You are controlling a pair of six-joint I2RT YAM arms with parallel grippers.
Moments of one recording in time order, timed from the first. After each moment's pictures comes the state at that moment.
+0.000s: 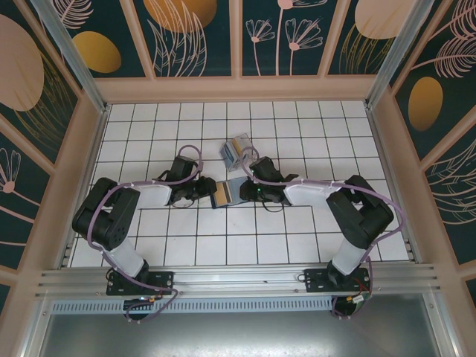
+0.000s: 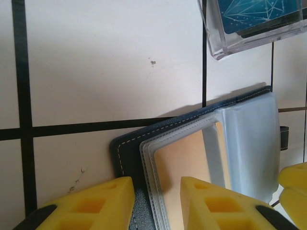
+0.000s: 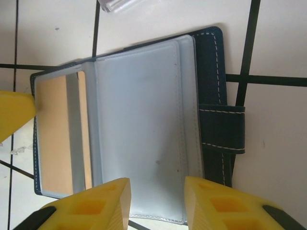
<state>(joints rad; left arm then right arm) -0.43 1.70 0.71 0.09 0.36 -0.69 0.73 1.71 0.87 -0.12 -0.13 0.68</state>
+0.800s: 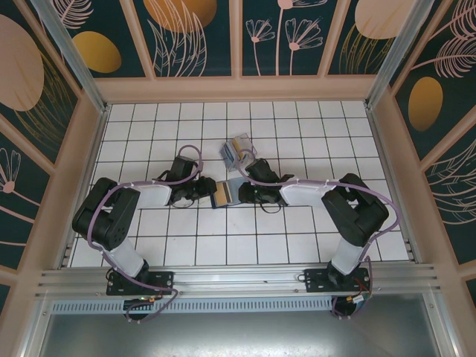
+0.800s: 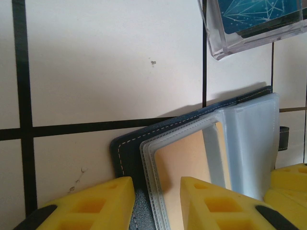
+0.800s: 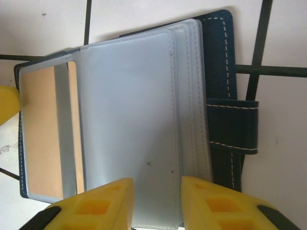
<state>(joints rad) -0.43 1.70 0.71 0.09 0.36 -0.69 0.76 1.74 0.90 -0.15 -0.10 0.68</state>
